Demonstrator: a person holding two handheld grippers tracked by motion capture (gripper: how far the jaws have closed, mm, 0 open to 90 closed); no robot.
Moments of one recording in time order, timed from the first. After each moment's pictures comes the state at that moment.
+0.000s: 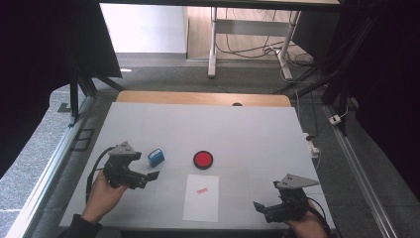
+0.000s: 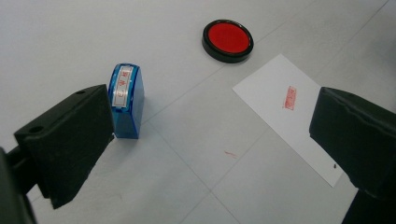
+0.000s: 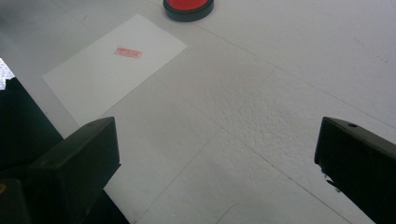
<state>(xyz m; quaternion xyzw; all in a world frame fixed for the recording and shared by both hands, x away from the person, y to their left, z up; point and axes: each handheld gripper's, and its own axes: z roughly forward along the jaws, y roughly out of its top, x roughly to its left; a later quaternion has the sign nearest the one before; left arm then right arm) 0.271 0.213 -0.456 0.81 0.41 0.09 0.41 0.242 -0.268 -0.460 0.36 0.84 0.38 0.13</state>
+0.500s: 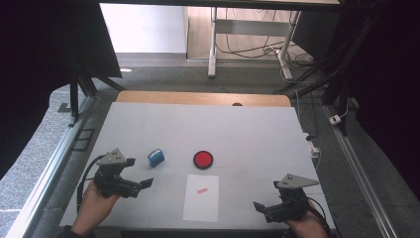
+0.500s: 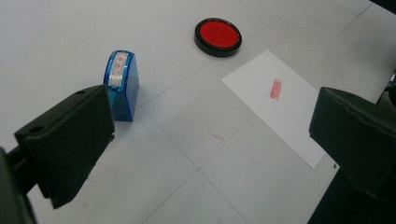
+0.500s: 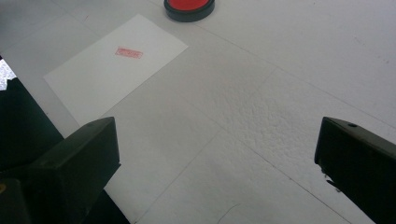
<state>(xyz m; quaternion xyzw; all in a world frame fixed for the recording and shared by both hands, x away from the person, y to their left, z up) 0.245 0.226 -0.454 0.80 0.41 0.09 0.43 0.242 -0.269 -0.460 0.36 0.84 0.38 0.13</state>
